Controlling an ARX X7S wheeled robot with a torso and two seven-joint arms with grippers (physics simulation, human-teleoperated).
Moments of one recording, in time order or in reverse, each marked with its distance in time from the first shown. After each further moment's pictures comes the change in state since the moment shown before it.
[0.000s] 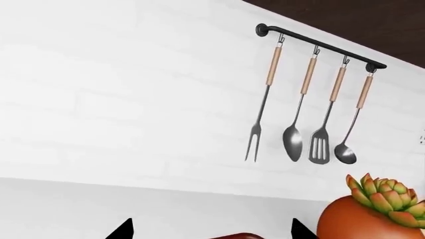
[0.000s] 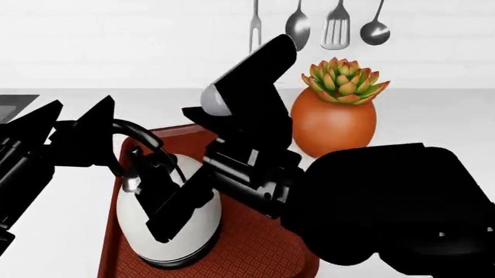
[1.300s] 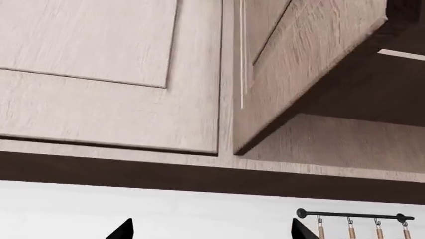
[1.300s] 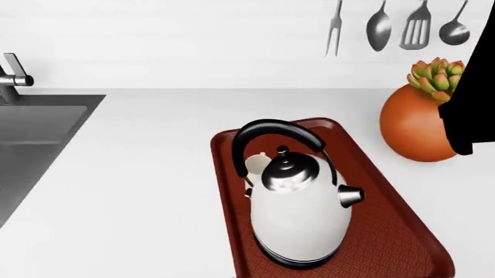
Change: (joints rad) left arm -0.371 -0.299 -0.246 0.389 -0.479 0.182 -0.541; right arm 0.176 0.479 0.733 -0.513 0.545 0.064 0.954
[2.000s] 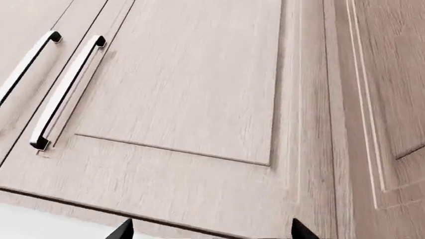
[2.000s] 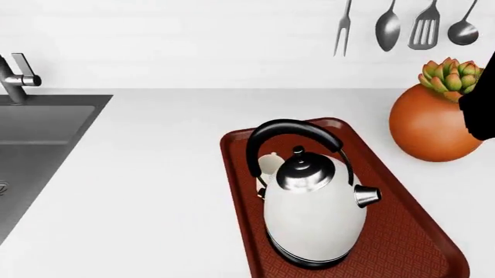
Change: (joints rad) left arm -0.528 -0.133 0.419 -0.350 0.169 -0.016 -0.066; right arm -0.055 0.038 0.030 0.007 -0.011 -0.004 0.032
